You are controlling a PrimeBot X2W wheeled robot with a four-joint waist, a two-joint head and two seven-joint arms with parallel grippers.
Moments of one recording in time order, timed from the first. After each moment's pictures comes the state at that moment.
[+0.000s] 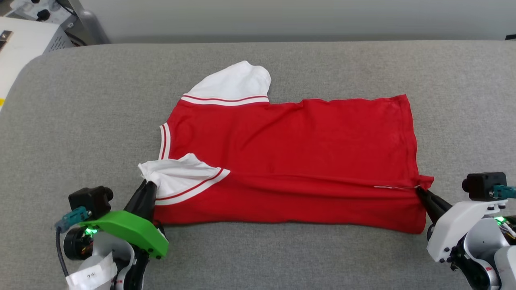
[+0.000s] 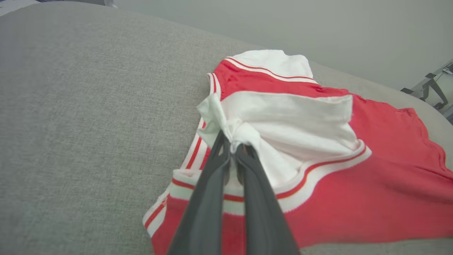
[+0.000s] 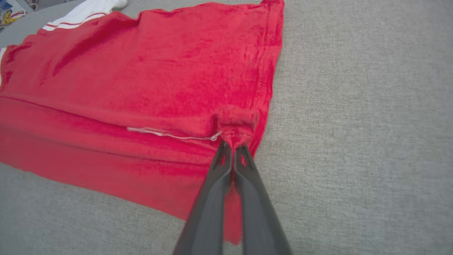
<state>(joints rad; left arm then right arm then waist) -0.12 0.32 -0.21 0.14 -0.66 0.02 -0.04 -0.09 -0.29 0.07 0.07 0.46 0.13 0.34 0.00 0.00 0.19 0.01</state>
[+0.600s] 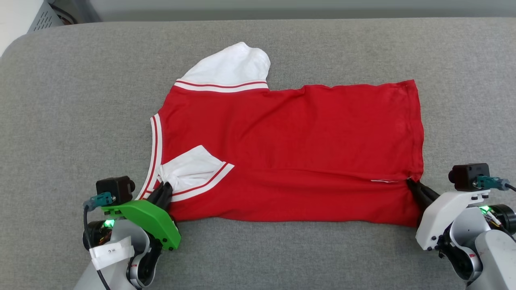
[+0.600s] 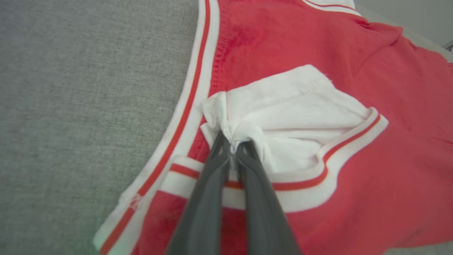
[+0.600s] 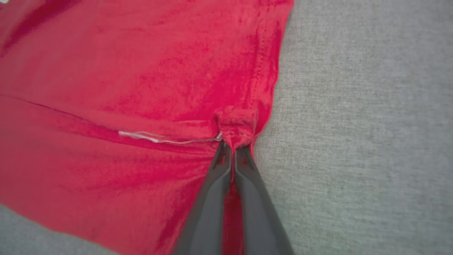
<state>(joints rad) -0.28 0.28 -0.29 0.45 -0.66 -0.07 -0.03 -0.24 -0.31 0.18 0.33 0.48 0.13 0.21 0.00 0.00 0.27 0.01</state>
